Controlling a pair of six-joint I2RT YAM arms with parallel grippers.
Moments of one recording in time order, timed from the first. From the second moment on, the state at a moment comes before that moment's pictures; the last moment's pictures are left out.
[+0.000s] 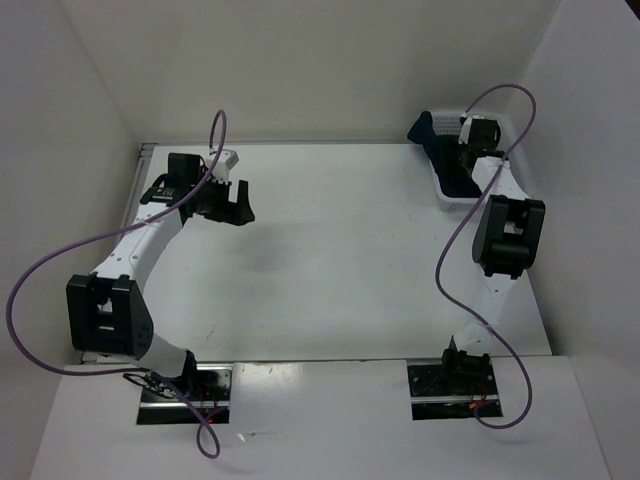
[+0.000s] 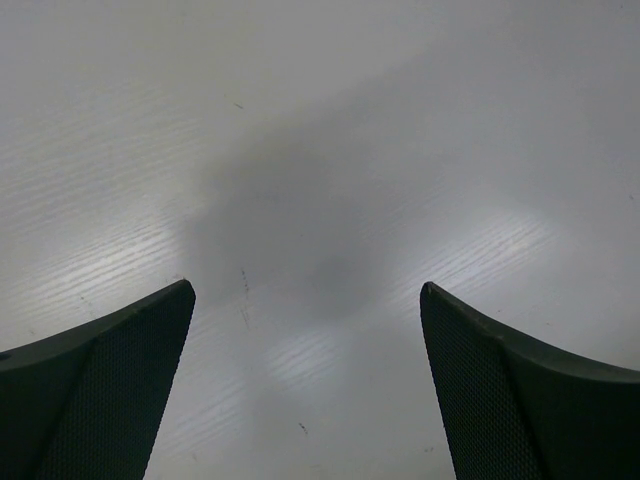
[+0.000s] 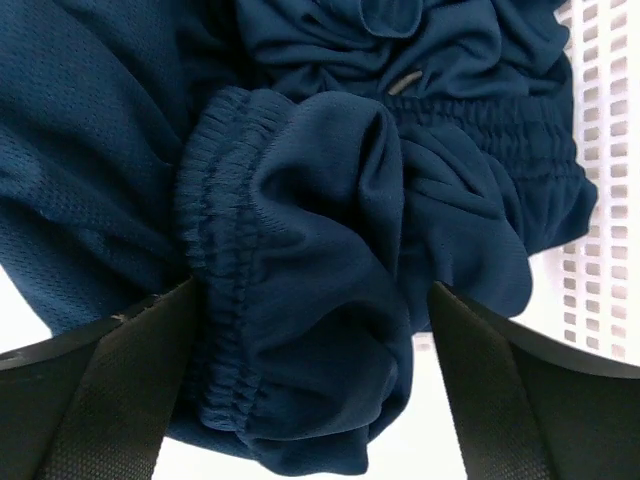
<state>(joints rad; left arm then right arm) -0.06 1.49 1.22 -0.53 0.41 0.07 -0.17 2.12 1.74 -0.33 0.02 -0.15</state>
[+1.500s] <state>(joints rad) -0.01 1.32 1.20 -0.39 0.16 0.07 0.09 1.49 1.45 -0.24 -0.39 0.59</state>
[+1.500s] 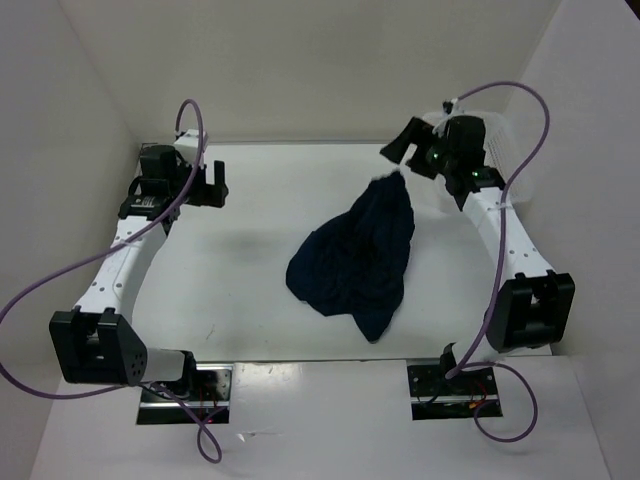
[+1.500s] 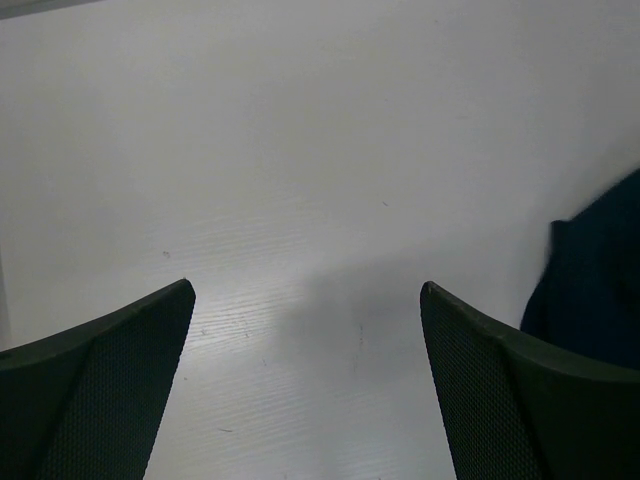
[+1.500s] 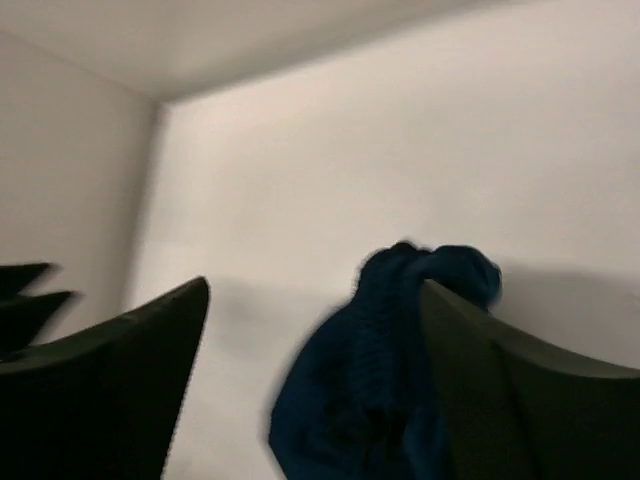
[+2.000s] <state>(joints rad) -0.03 1.37 1.14 -0.48 0.37 0.07 0.41 1.49 1.28 -0.28 -0.24 -0.16</state>
